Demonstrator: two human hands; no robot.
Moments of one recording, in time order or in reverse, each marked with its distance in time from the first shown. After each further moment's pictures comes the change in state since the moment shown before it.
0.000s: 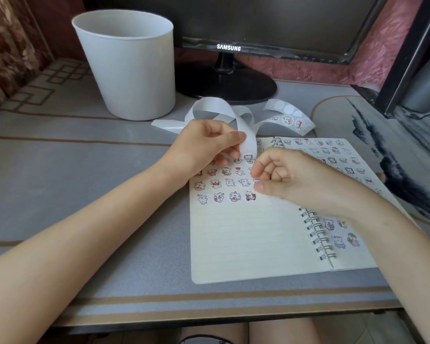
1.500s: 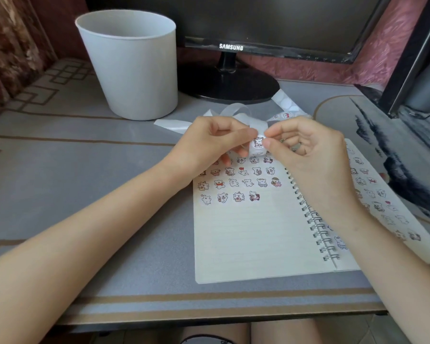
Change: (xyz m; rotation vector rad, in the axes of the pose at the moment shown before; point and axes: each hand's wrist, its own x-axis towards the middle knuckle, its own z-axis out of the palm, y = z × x) left_hand -0.002 0.002 0.002 -0.027 -0.055 0.089; right_hand 0.009 -0.001 0.009 0.200 0.652 -0.285
